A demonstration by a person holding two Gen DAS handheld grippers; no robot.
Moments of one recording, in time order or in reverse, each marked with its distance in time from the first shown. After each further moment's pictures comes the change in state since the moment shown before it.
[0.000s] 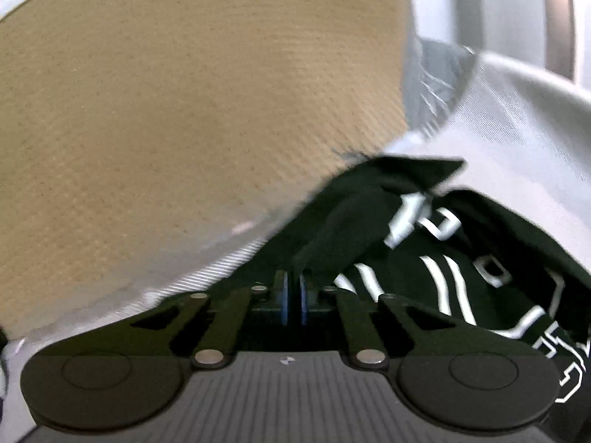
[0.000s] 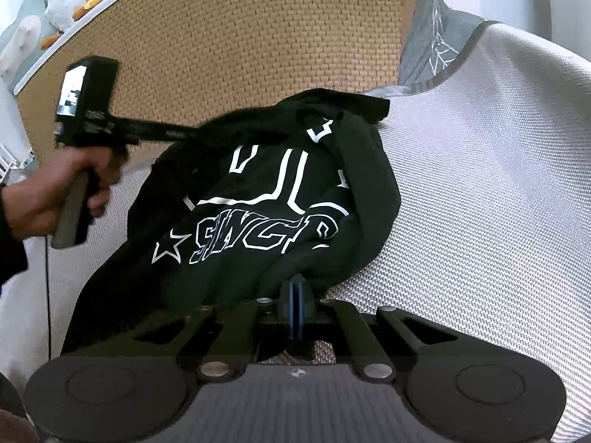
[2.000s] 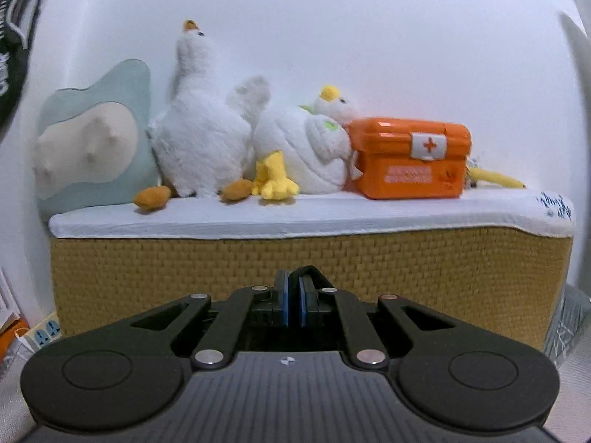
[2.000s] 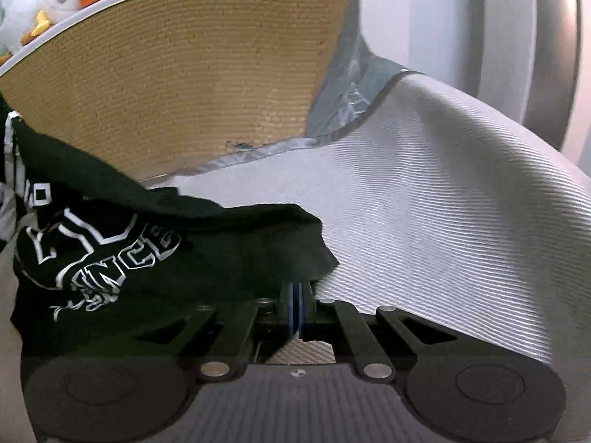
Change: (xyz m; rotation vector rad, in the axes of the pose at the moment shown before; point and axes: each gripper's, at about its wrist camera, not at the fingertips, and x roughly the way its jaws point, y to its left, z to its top) left arm -0.192 0.234 0.105 -0.298 -0.471 0.335; right arm -0.040 -0.060 0.022 0.000 -0.112 -0.258
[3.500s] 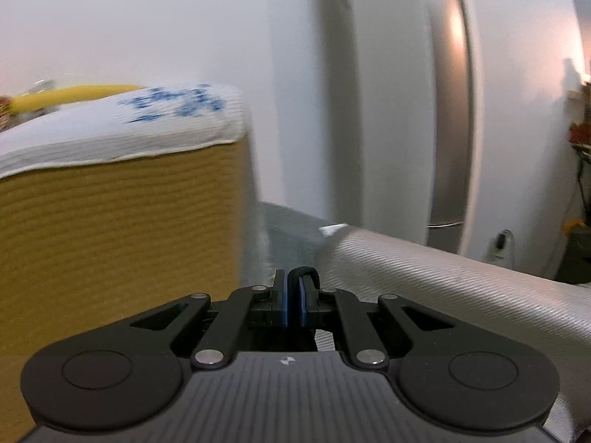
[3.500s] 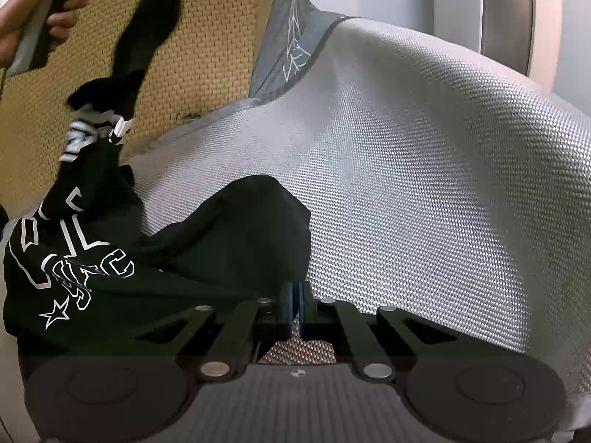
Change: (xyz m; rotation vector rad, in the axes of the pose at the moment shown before) left arm 0.025 -0.439 -0.059 0.289 0.190 -0.774; right arm 0.001 -0.046 -0.016 0.115 0.106 -0.016
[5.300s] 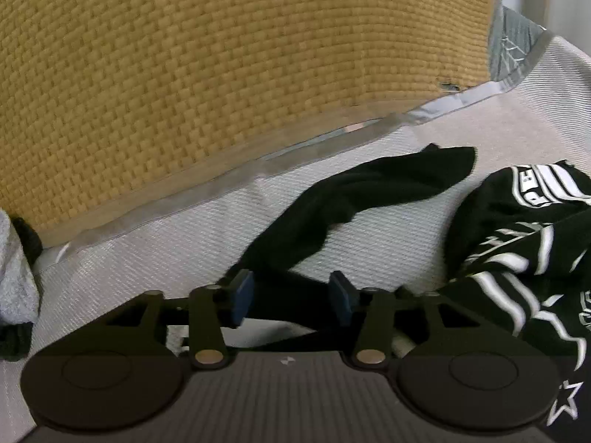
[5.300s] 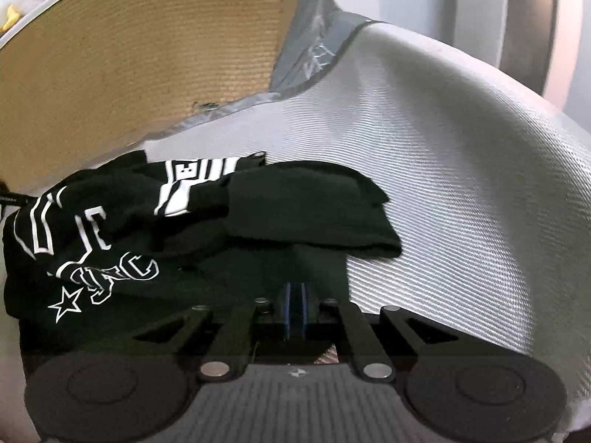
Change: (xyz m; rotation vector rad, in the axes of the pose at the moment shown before) left arm -0.140 0.235 -0.284 -0.259 0.539 0.362; right arm -0.010 0.037 0.020 -0.092 0.022 -0.028
